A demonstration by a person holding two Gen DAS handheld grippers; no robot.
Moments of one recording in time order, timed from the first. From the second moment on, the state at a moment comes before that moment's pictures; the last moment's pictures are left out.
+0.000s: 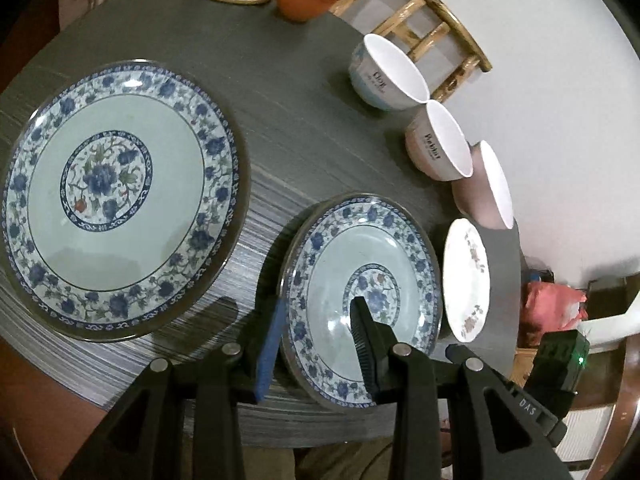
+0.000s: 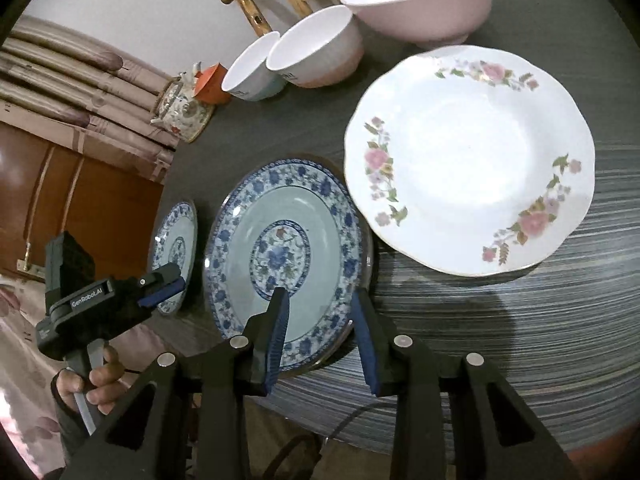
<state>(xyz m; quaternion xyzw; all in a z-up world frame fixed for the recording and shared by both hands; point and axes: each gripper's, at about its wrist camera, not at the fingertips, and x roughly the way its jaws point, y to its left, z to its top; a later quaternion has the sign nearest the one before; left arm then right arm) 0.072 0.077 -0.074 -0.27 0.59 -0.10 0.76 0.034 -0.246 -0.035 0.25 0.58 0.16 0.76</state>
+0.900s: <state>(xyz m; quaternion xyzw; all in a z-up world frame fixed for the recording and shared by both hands) 0.102 0.066 -0.106 -0.24 0.62 -0.10 0.74 0.061 -0.250 -0.067 0.26 0.59 0.15 0.75</state>
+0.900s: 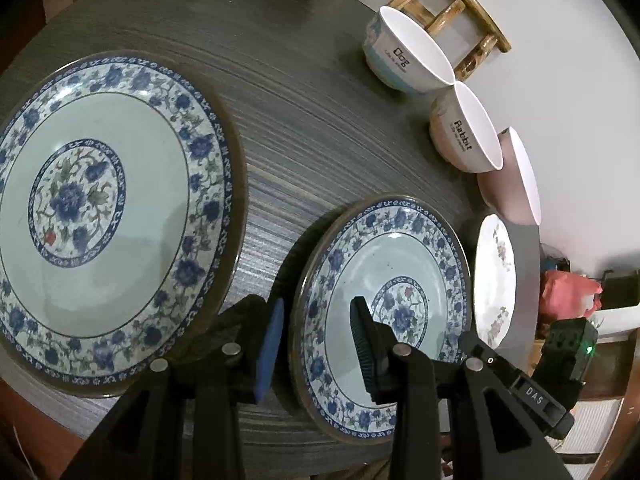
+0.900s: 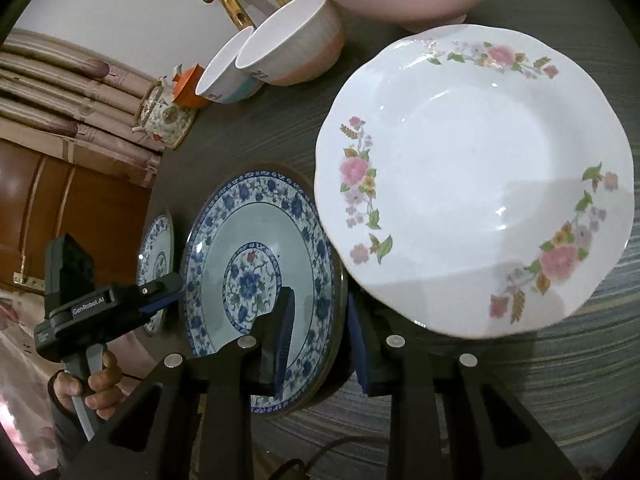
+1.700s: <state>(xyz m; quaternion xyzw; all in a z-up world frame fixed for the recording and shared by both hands) 0.100 0.043 -0.114 -0.16 0.62 -0.11 0.76 0.061 -0.243 -0.064 0.22 0.58 0.15 0.77</state>
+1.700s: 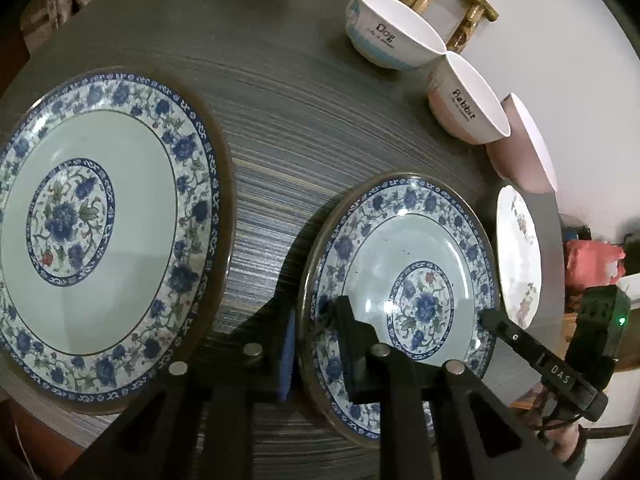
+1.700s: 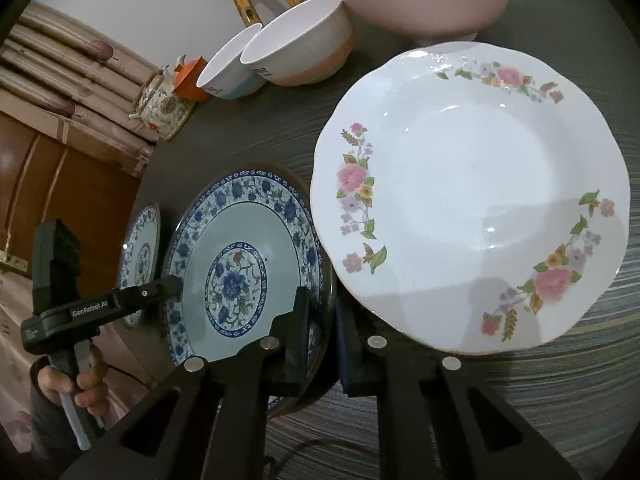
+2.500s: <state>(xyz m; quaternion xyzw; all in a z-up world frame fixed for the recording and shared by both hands) 0.077 0.081 -0.061 -0.16 0.58 -0.11 0.79 0.064 -0.220 -0.015 0.19 0.55 0.16 0.80</state>
